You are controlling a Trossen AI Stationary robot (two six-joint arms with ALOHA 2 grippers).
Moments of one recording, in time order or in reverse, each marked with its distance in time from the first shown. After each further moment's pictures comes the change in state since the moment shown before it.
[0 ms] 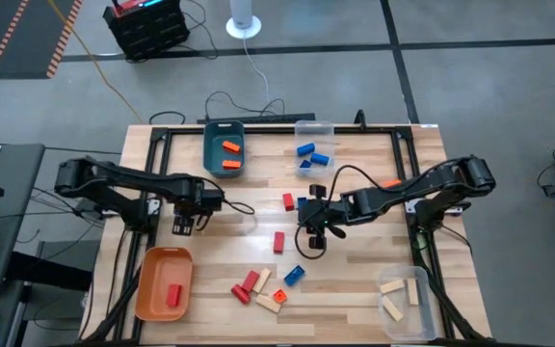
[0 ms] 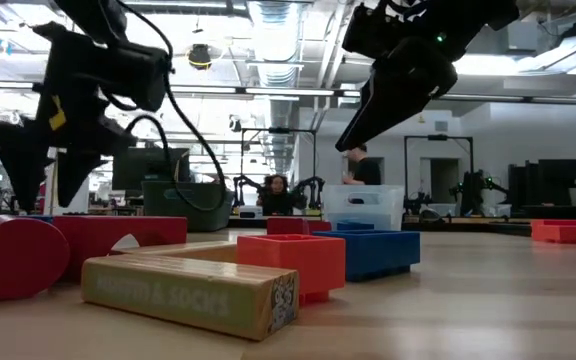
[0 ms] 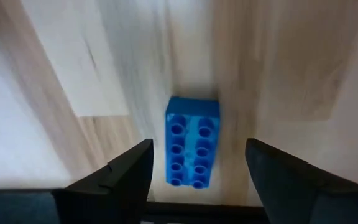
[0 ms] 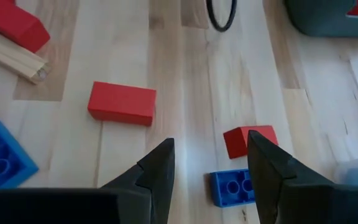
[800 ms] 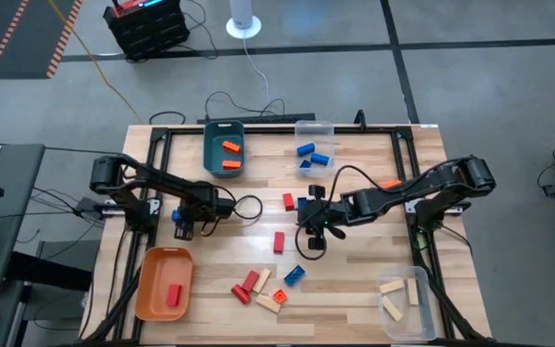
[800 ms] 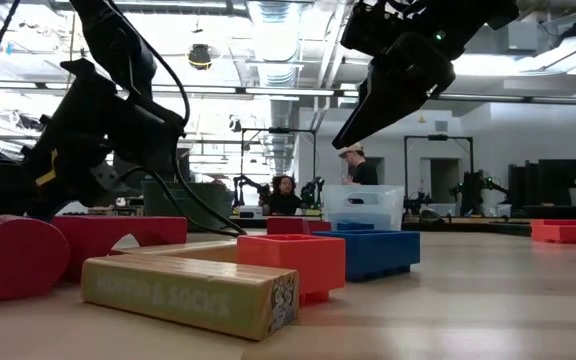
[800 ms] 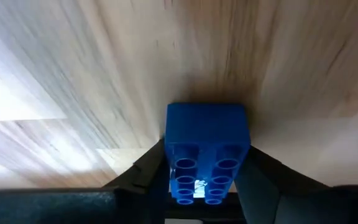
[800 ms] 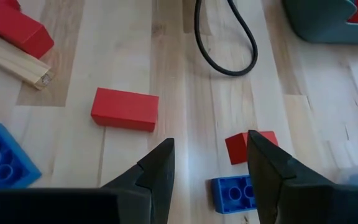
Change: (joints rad) left arm 0.001 0.300 0.012 0.028 0.028 -0.007; right arm 0.006 0.000 0.000 0.021 0.002 -0.003
